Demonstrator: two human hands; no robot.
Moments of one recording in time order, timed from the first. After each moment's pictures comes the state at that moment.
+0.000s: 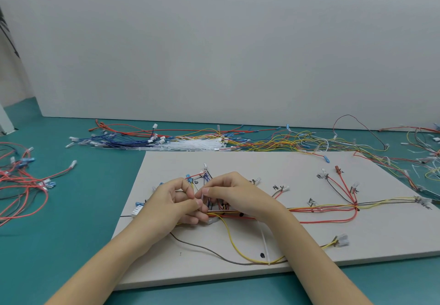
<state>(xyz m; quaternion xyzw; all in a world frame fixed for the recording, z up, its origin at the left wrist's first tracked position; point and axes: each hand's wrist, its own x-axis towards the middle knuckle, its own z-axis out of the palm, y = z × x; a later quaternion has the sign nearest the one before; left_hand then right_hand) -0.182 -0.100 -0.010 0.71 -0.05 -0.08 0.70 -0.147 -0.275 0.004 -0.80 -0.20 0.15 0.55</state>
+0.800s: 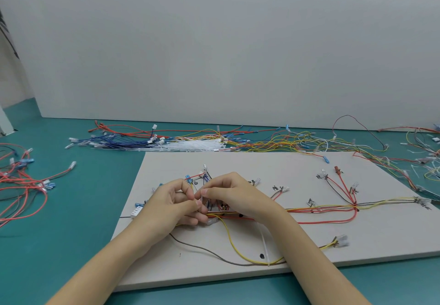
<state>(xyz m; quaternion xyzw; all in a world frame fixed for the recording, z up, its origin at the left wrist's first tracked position) -0.182 -0.100 -0.010 0.70 -0.05 -0.09 0.70 -0.146 -0.274 0.002 -0.79 -0.20 0.14 0.56</state>
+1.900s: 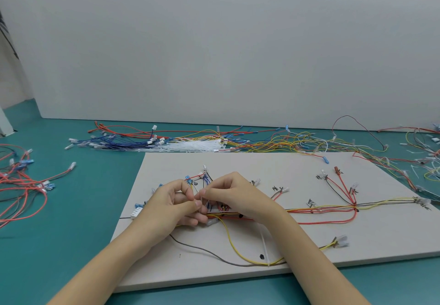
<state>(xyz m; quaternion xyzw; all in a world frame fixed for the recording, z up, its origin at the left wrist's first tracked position) -0.183 -0.100 -0.010 0.70 -0.05 -0.08 0.71 -0.150 -0.274 0.004 -0.79 -0.20 0.15 0.56</state>
